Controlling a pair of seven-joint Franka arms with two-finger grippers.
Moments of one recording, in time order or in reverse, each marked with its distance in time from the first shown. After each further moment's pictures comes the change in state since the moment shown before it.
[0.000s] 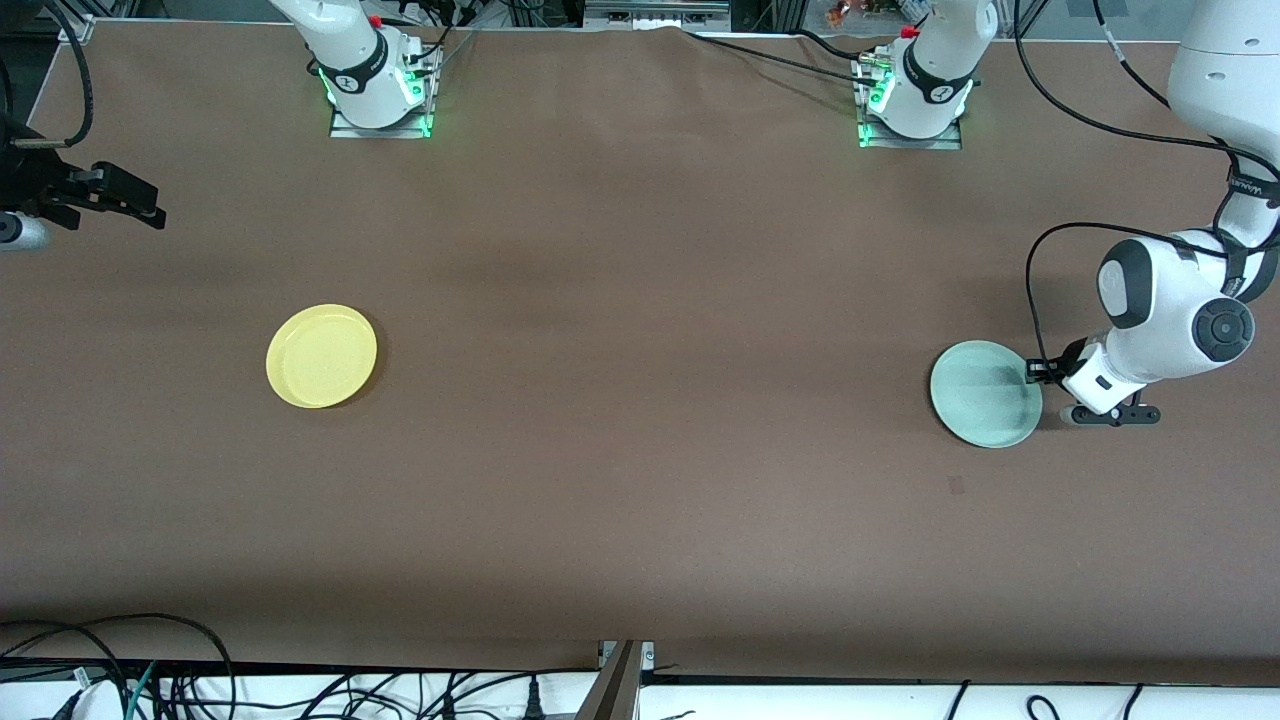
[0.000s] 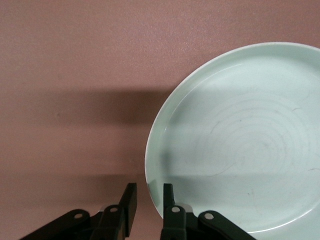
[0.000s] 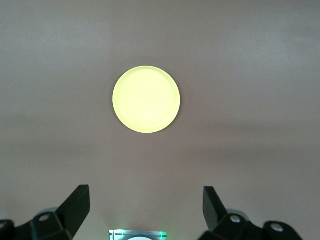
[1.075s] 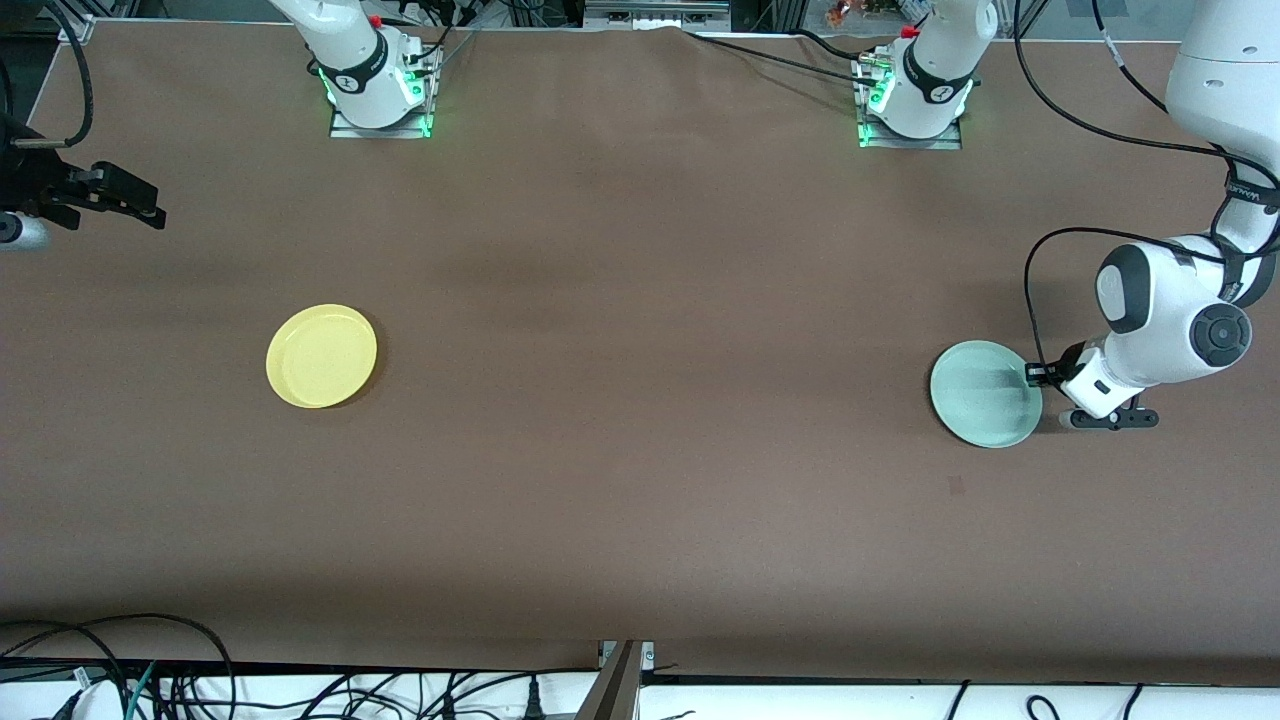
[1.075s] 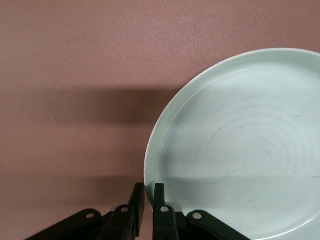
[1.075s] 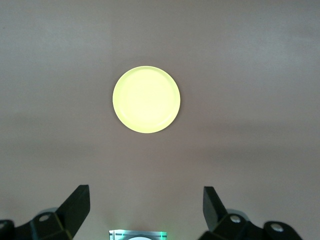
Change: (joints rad) left arm 0.000 0.019 -0.001 0.016 0.000 0.000 -0.009; right arm 0.000 0.000 0.000 0.000 0.000 0.000 0.000
